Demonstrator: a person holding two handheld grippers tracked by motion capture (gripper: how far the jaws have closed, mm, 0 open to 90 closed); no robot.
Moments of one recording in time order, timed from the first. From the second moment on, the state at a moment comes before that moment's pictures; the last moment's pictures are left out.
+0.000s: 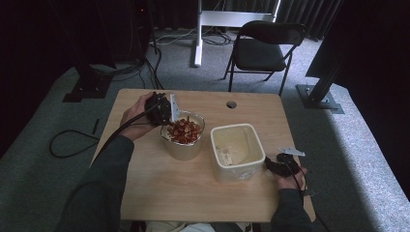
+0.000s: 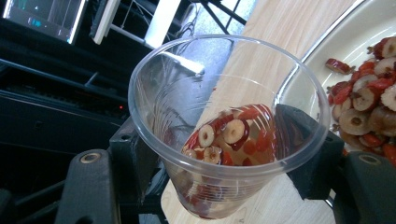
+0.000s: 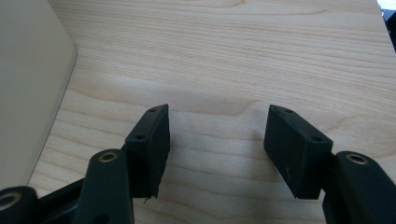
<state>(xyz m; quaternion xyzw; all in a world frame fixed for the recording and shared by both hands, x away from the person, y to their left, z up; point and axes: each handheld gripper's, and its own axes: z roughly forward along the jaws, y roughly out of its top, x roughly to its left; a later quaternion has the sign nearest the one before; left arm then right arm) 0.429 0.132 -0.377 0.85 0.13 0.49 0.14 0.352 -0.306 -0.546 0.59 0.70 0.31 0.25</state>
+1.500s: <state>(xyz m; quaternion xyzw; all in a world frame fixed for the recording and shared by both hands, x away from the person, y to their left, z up) 0.420 0.111 -0.388 0.84 0.02 0.54 0.01 0.352 -0.306 -0.546 0.59 0.70 0.31 0.25</state>
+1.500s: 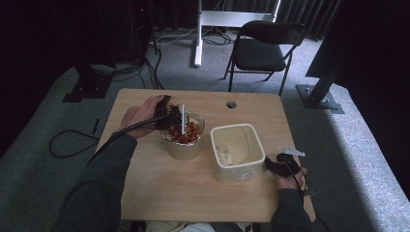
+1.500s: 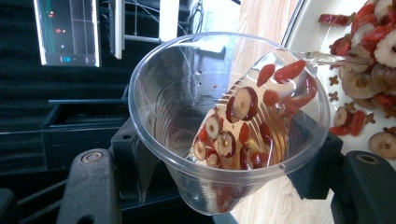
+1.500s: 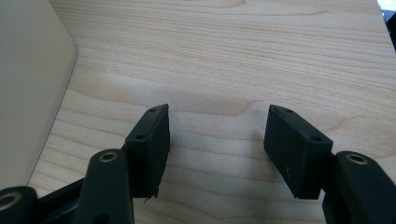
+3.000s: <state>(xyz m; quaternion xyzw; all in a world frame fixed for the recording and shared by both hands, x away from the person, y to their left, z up) 0.411 0.103 -0.386 0.81 -0.04 0.58 -0.04 0.352 -0.306 -0.546 0.59 0.70 0.31 0.25</state>
